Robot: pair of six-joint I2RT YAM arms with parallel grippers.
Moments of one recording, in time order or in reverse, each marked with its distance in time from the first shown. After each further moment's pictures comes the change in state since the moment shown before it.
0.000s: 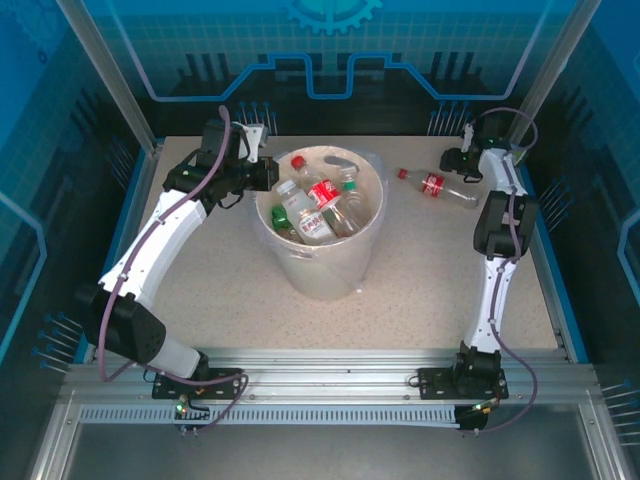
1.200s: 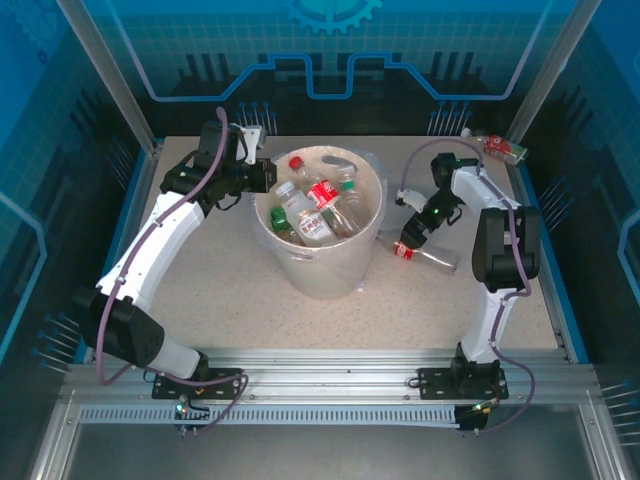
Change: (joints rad) left arm 0.005 -0.017 -0.005 -0.021 0.000 0.000; right arm 0.237 -0.457 -0.634 -0.449 -0.201 -0.892
